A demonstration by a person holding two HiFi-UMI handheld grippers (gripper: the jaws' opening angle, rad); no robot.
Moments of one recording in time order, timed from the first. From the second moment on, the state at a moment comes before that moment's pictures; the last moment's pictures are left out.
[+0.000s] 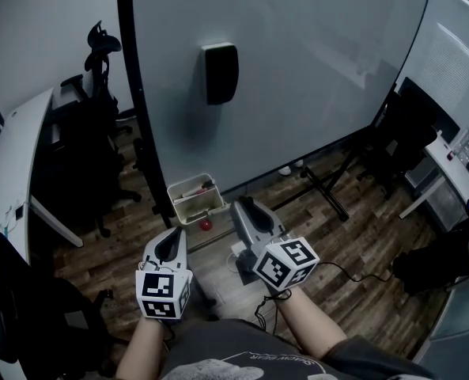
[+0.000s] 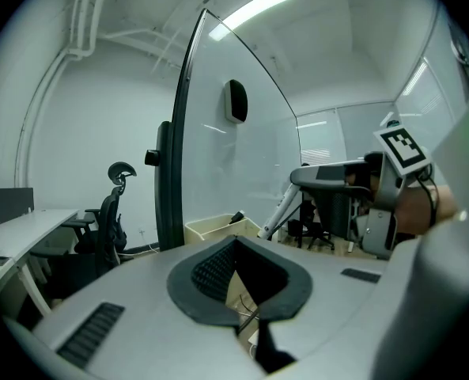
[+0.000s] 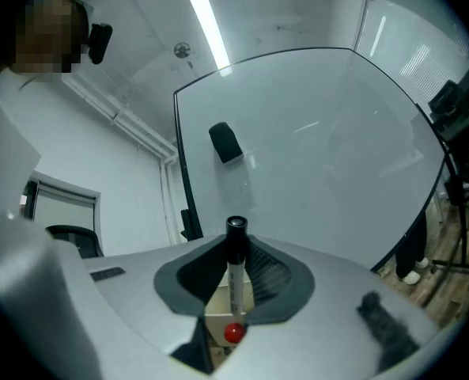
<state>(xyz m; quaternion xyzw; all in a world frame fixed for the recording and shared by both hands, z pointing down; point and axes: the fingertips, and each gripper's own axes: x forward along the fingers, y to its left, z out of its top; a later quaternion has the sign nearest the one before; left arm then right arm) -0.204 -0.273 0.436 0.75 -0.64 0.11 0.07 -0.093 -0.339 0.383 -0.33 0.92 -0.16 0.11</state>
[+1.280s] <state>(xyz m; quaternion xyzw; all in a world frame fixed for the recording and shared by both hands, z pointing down) -0.094 -0.121 0.430 0.75 -0.65 0.08 0.09 0.034 -0.163 0.410 -0.33 0.93 -0.17 0.06</state>
